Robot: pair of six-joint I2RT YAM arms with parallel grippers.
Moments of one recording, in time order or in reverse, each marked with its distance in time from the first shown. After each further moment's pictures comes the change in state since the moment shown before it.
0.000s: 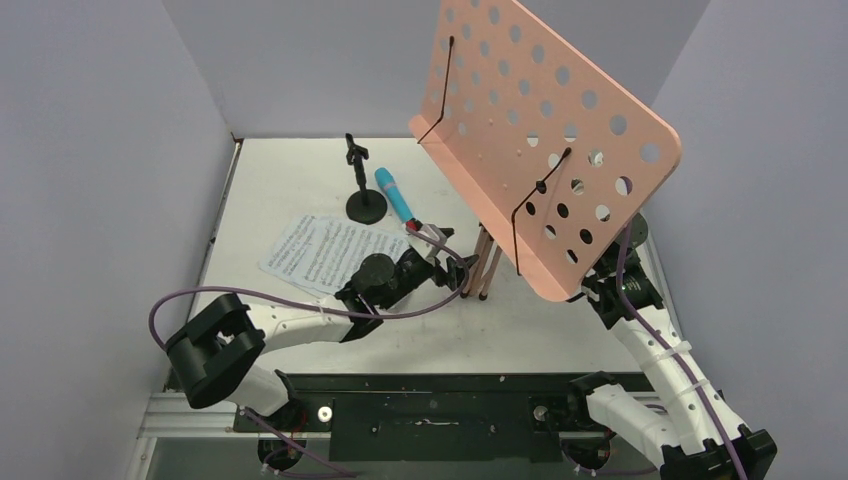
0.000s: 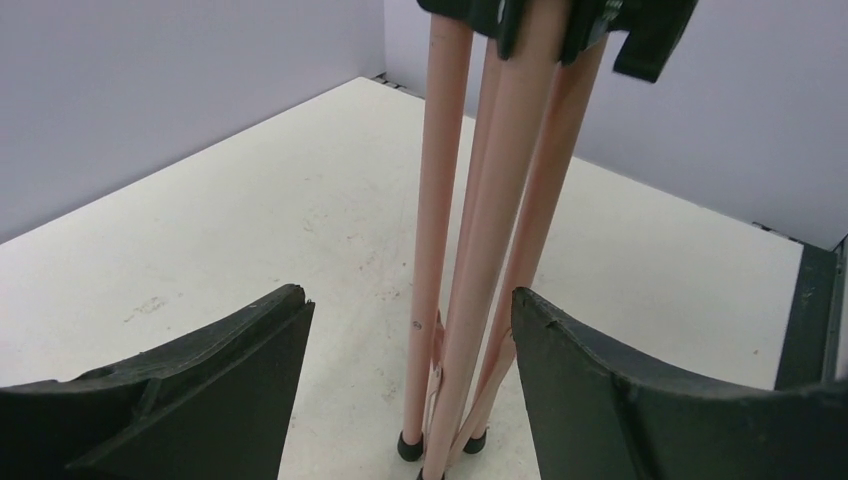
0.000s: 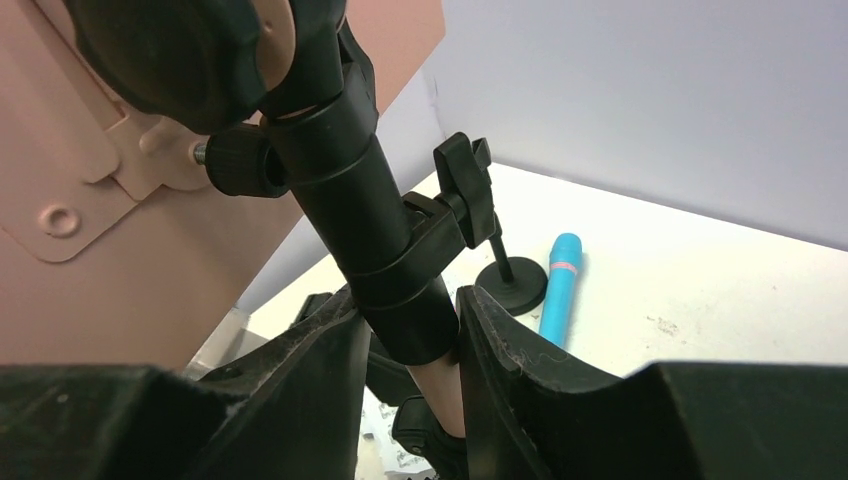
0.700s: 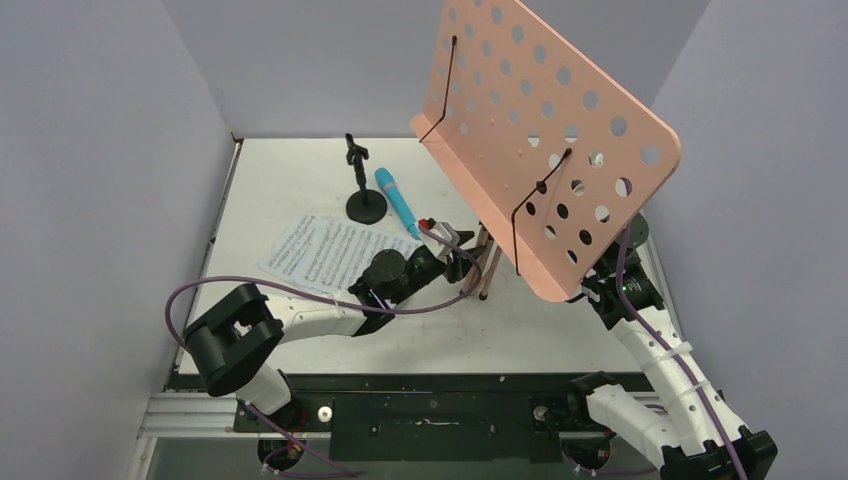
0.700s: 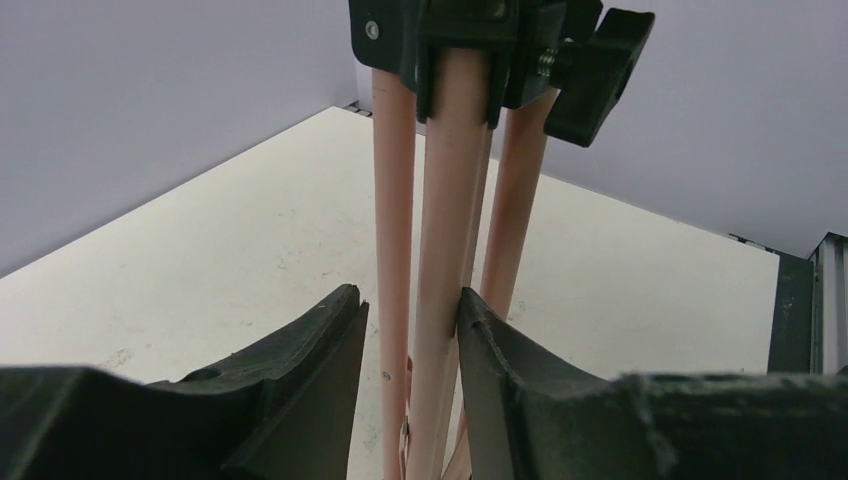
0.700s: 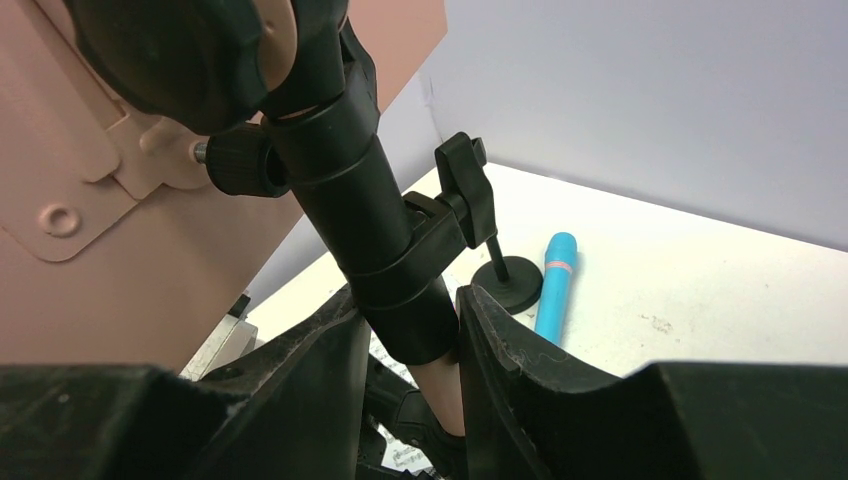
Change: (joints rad) left arm -0.009 0.111 0.079 0.068 0.035 0.020; right arm 0.000 -0.005 0.000 -0.010 0.004 -0.006
